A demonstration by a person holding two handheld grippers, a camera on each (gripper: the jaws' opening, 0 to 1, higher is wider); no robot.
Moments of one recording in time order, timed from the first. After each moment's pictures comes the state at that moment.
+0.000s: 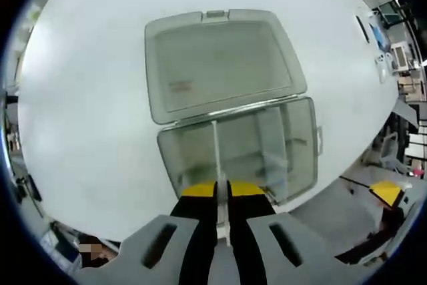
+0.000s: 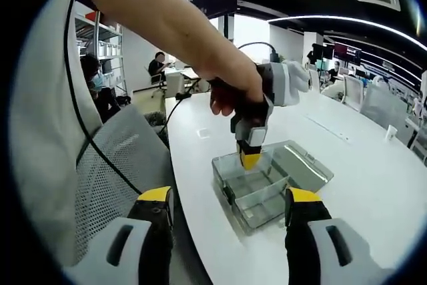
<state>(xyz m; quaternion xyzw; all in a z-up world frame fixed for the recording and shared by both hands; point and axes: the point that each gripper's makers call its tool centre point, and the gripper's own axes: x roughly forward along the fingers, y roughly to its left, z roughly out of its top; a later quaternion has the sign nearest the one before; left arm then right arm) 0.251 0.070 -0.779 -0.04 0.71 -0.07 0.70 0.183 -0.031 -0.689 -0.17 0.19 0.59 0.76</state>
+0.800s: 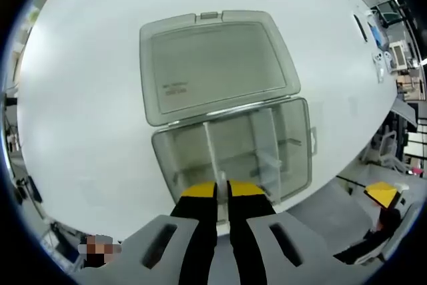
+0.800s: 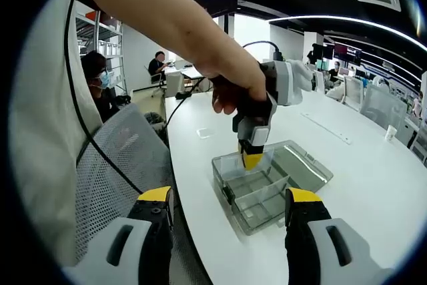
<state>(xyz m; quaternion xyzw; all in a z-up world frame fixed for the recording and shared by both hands) 0.251 0.063 -0.775 -0.04 0.71 -0.07 0.70 0.183 -0.032 -0.688 -0.17 0.19 0.59 0.76</state>
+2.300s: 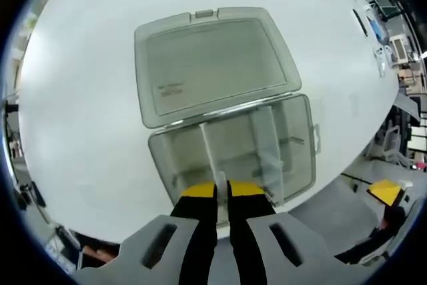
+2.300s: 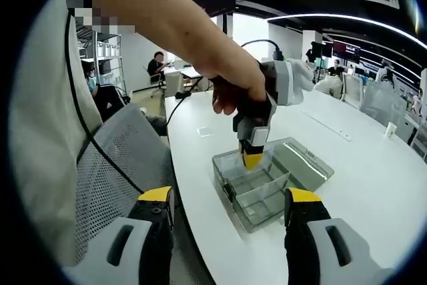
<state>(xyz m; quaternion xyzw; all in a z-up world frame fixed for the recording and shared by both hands) 0.251 0.061 -0.779 -0.02 0.71 -0.08 0.70 0.182 -0.034 -0.692 -0.17 0.20 0.59 0.77</state>
